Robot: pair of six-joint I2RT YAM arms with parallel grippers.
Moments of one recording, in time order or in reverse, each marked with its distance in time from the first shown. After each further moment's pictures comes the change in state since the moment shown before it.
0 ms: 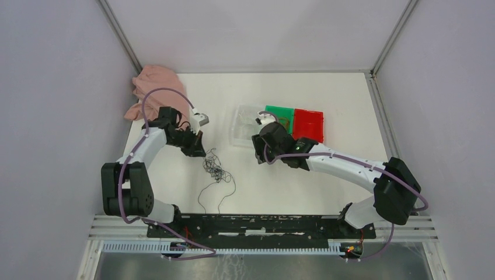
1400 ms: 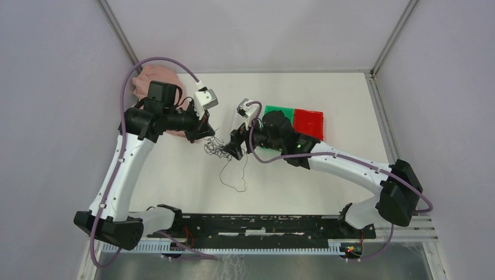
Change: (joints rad) left arm -0.287 -0.250 0.530 -0.333 -0.045 -0.087; right arm 0.026 -0.030 0.082 0.388 -0.422 -0.225
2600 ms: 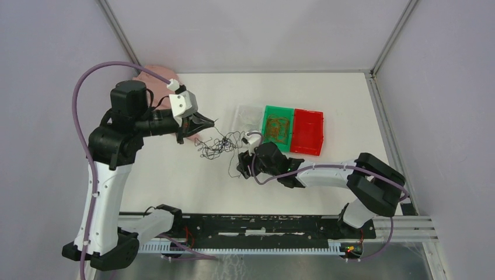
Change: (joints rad) left arm 0.000 -0.144 0.162 0.072 0.227 0.037; right arm 0.083 0.159 -0.322 0.282 0.278 0.103
